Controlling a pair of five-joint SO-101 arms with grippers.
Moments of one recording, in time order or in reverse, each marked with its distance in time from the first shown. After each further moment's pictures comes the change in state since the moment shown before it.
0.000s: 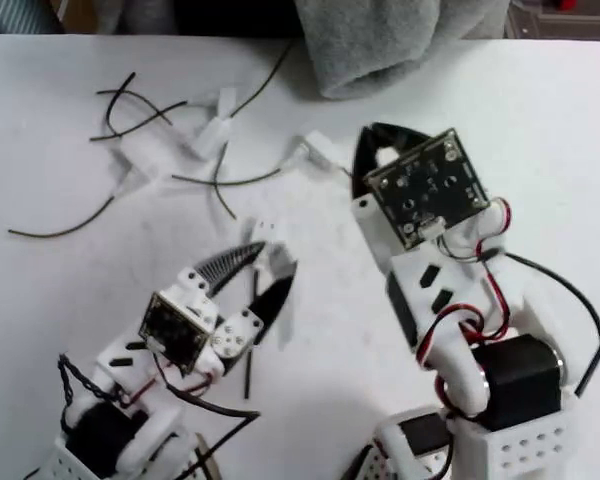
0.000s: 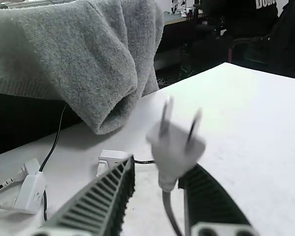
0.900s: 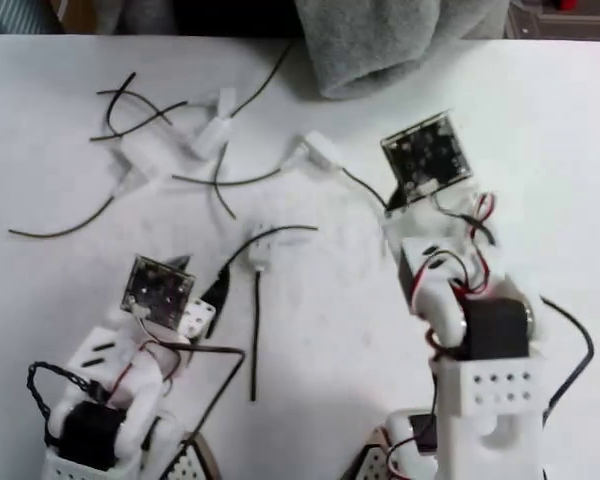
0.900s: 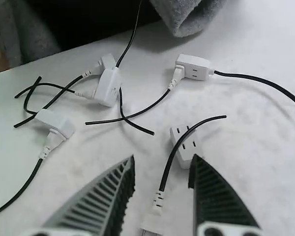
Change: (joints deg) left arm -22.1 -0.2 0.0 19.4 -3.9; right arm 11.5 0.1 20.5 1.8 0.4
